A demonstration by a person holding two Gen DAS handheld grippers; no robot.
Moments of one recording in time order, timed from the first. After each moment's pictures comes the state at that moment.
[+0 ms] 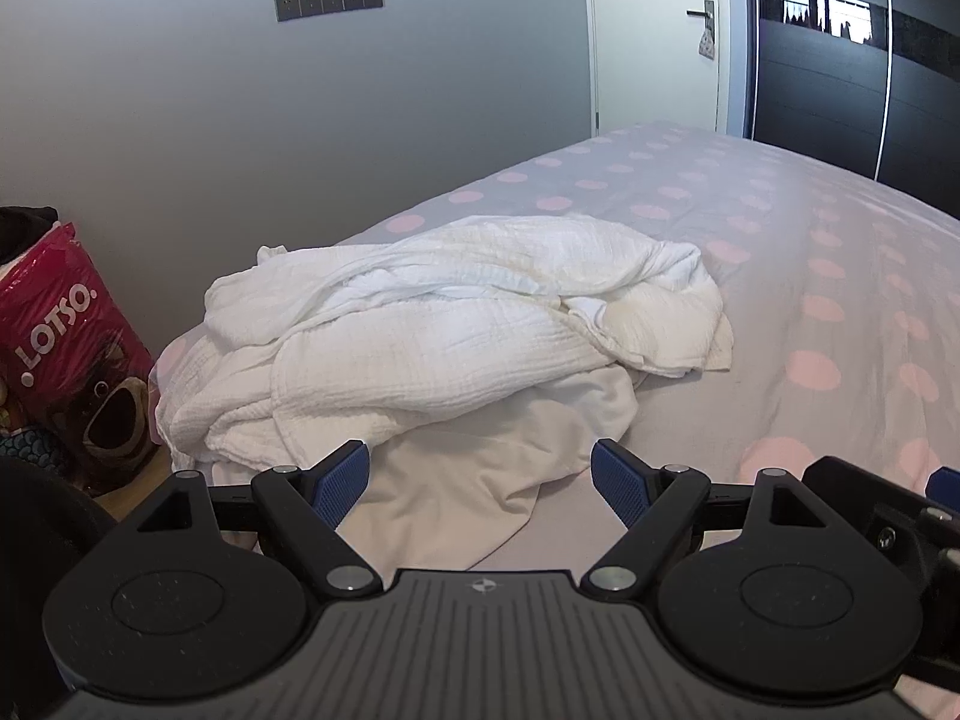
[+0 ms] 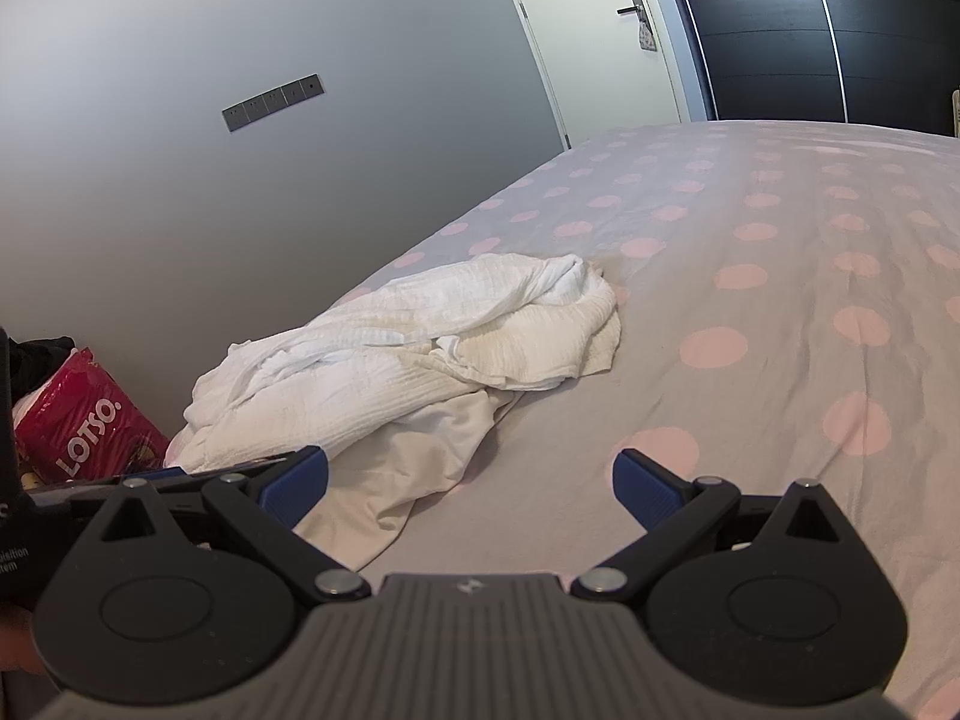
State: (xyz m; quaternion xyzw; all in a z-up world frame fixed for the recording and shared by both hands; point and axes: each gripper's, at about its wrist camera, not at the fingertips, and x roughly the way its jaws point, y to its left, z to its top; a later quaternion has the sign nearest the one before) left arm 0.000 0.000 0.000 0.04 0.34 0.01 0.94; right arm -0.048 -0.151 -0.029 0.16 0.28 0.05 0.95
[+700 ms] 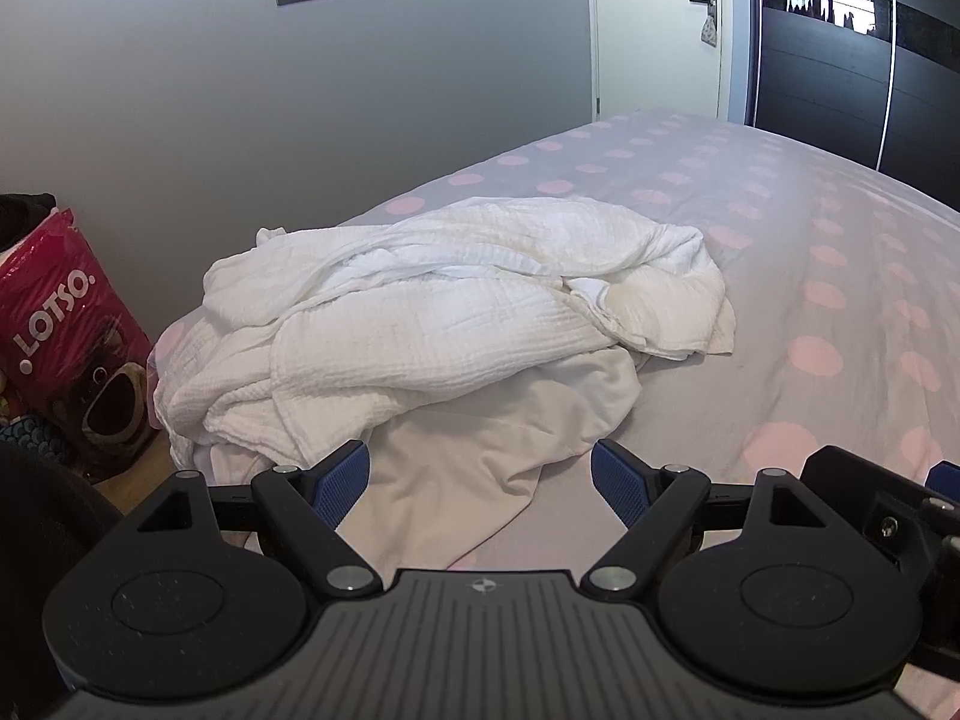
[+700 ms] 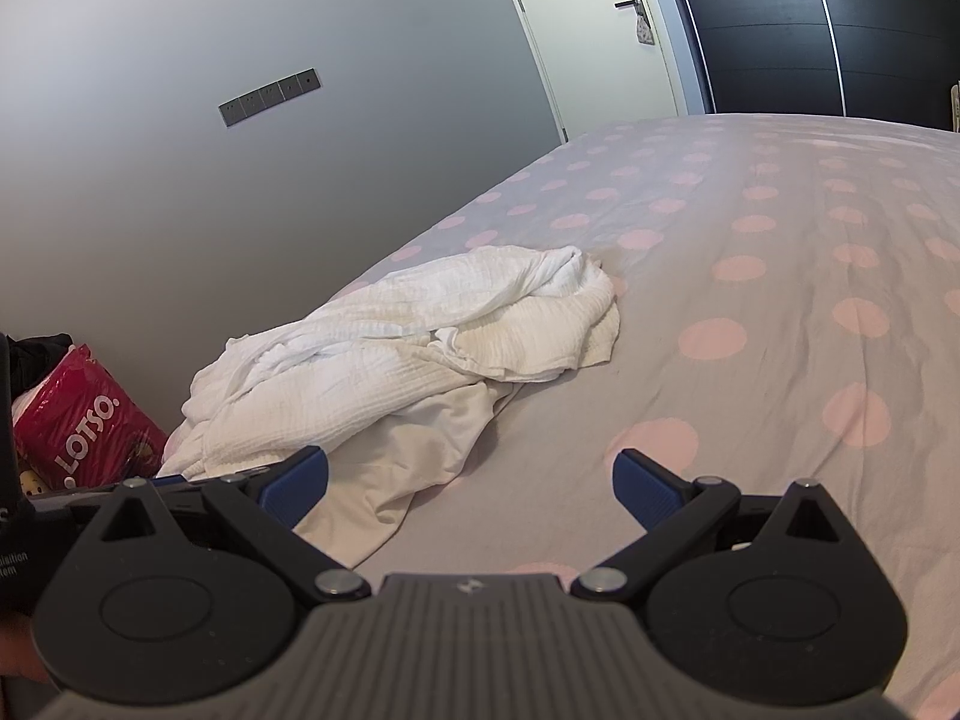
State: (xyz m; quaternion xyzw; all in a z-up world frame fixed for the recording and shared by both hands) left arm 0.000 0.004 -0.006 0.04 0.36 0.02 0.93; right arm -0.050 -0.148 -0.031 0.16 0.28 0.05 0.94
